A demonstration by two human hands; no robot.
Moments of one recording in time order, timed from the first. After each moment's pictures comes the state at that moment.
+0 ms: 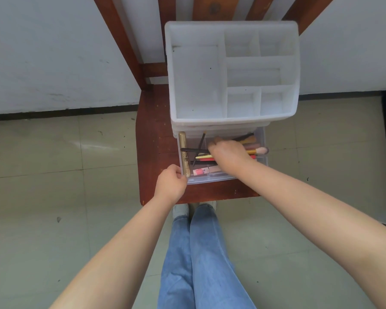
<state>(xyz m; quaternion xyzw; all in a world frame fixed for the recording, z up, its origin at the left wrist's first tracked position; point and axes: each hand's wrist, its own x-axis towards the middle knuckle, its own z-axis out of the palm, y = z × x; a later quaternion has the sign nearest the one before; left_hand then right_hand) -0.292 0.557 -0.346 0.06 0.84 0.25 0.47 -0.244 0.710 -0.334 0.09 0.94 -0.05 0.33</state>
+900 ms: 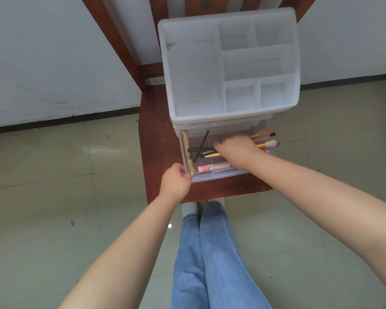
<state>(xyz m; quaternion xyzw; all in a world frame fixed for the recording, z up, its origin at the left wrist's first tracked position) -0.294 0.559 -0.344 0.05 0.84 0.24 0.48 -0.236 0.724 -0.350 0.03 0.95 -0.01 0.31</state>
